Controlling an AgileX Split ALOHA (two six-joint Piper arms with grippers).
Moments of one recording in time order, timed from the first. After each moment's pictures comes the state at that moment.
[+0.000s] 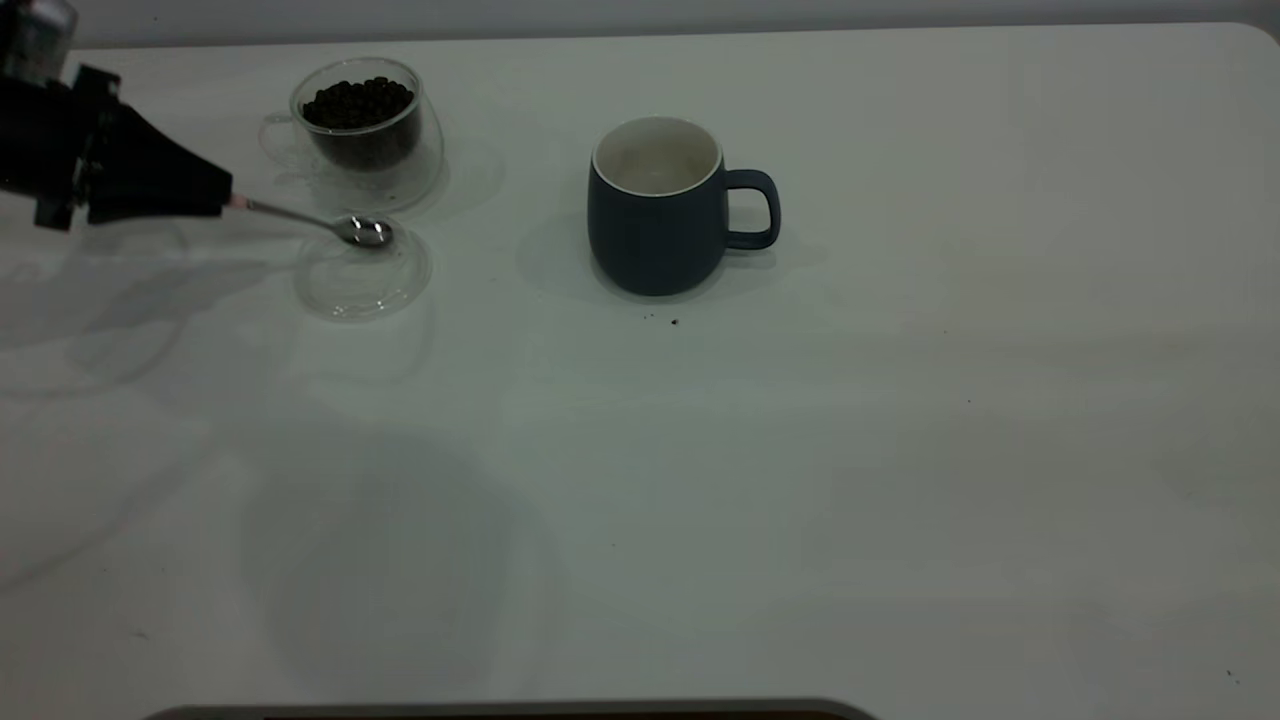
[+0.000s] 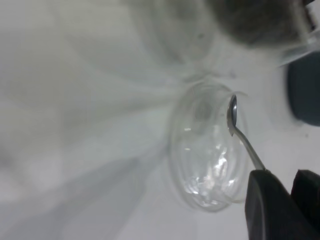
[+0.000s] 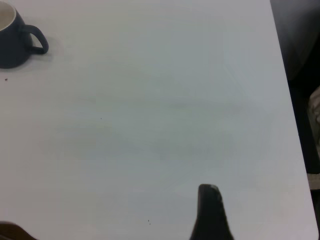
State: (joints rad) left arm 0.34 2.50 -1.48 -1.21 0.93 1.28; right arm 0.02 0.03 -0.47 -0.02 1.13 -0.05
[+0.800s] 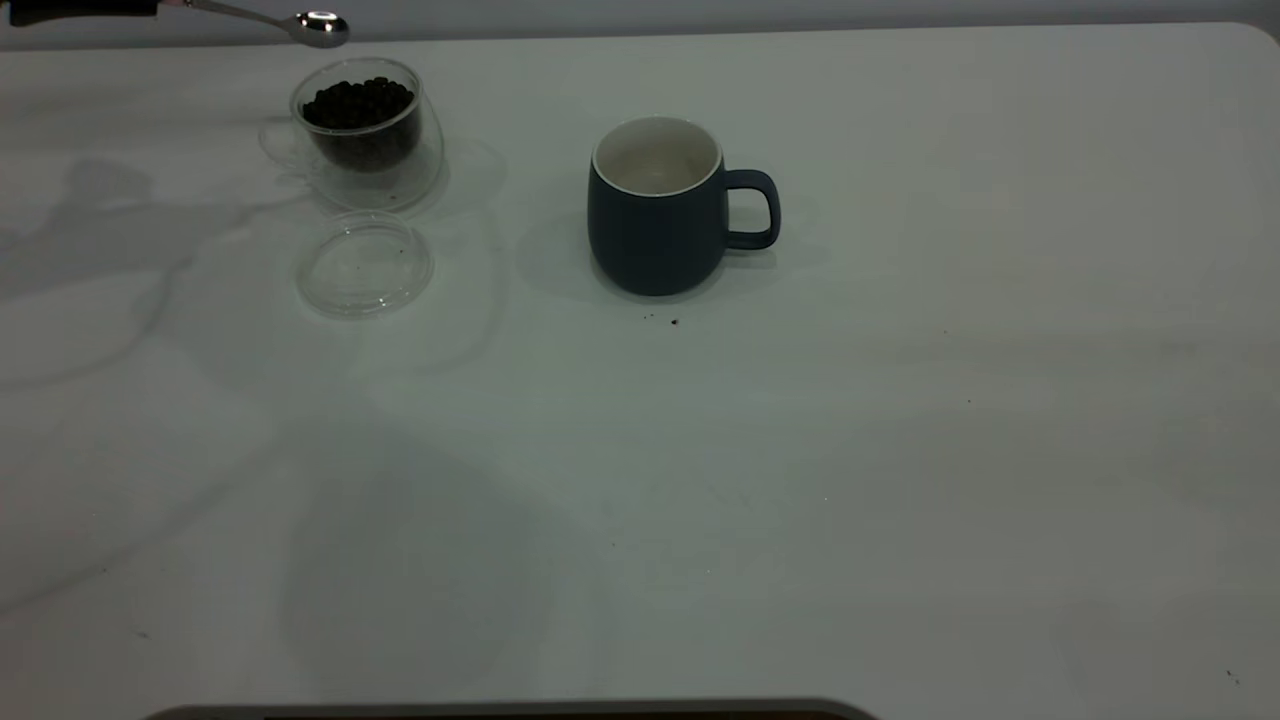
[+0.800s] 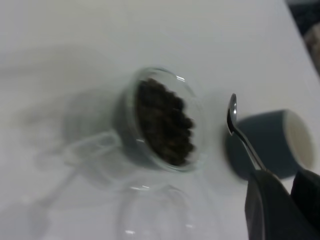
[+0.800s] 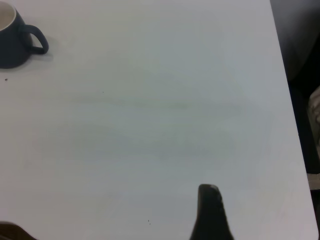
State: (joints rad) left arm 0.35 2.37 -1.61 -1.23 1.00 1.26; right arm 0.02 0.03 -0.47 -0.02 1.13 -0.05
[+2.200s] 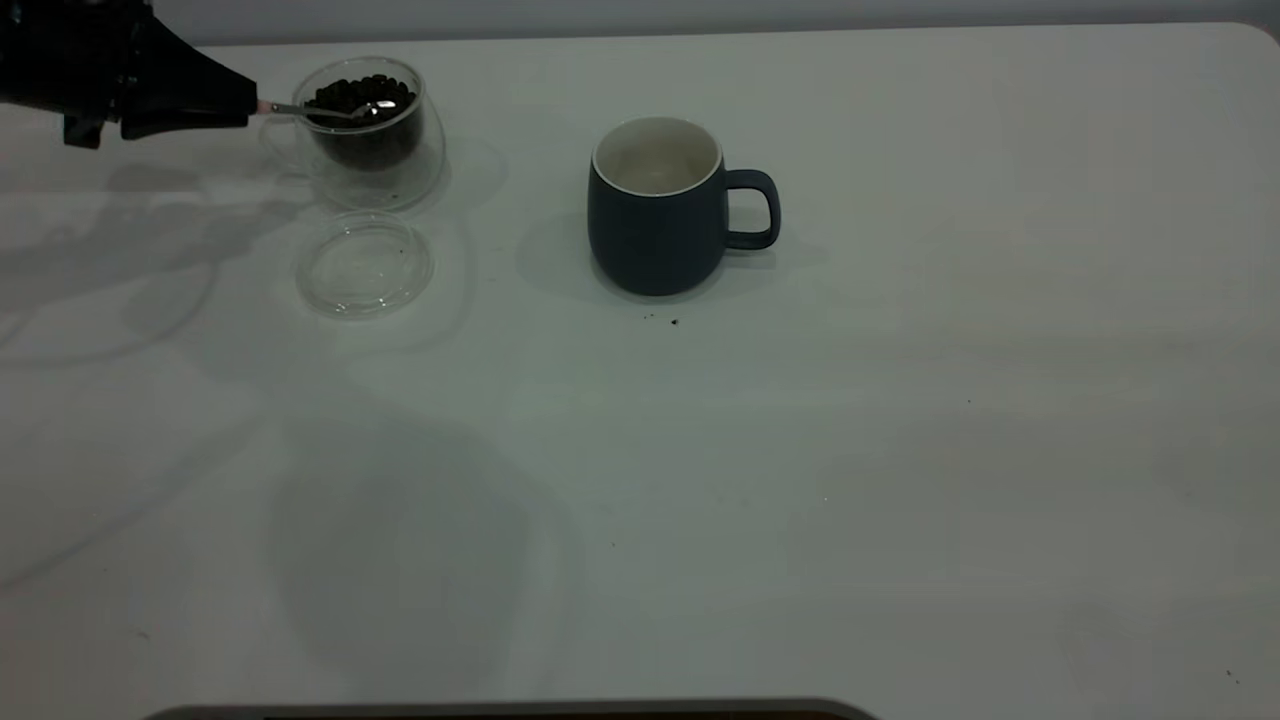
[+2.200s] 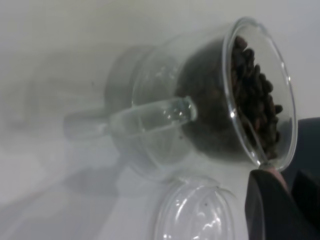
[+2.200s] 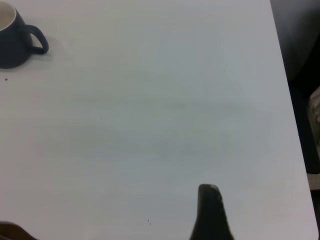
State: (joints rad) left arm 0.28 2.53 -1.61 -1.31 0.89 1.22; right arm 0.02 0.03 -0.47 -0.02 1.13 -0.05
